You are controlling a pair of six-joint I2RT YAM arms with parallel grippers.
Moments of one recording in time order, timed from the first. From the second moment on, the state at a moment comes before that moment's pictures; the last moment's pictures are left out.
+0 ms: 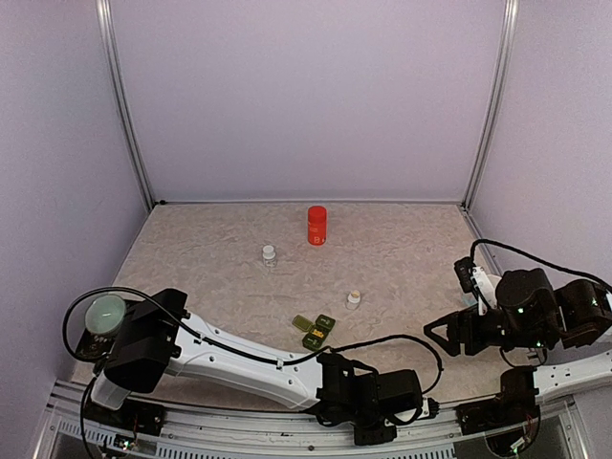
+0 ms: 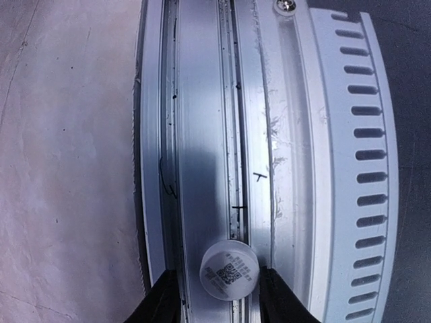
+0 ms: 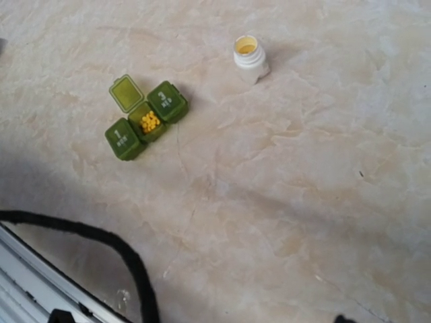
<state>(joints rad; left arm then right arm) -1.57 2.26 1.71 -0.51 -0.03 0.06 1.28 0.60 0.74 -0.88 0.38 0.80</state>
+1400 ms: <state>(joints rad) -1.57 2.27 1.72 -0.50 -0.03 0.07 1.28 0.56 0.74 -0.91 0.39 0.81</state>
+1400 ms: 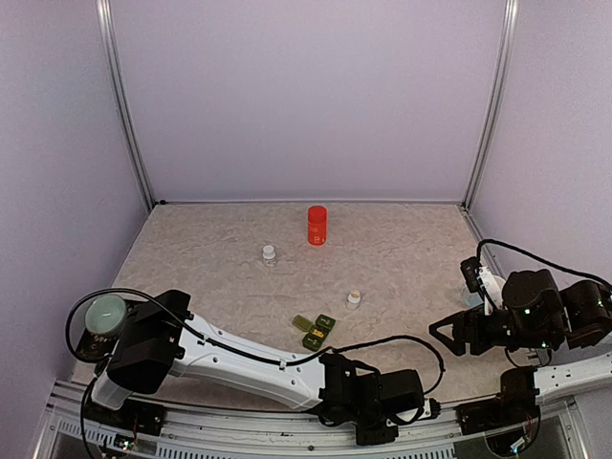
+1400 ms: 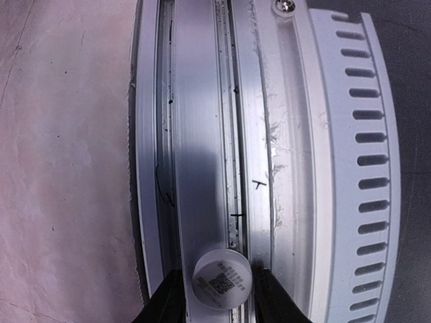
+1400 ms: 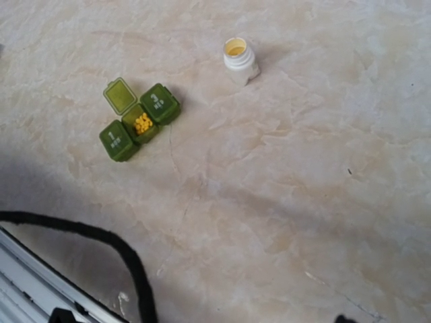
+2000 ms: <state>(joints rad) -1.57 2.28 1.73 -0.50 -0.01 0.07 1.28 0.56 0.74 -0.91 0.39 0.81</state>
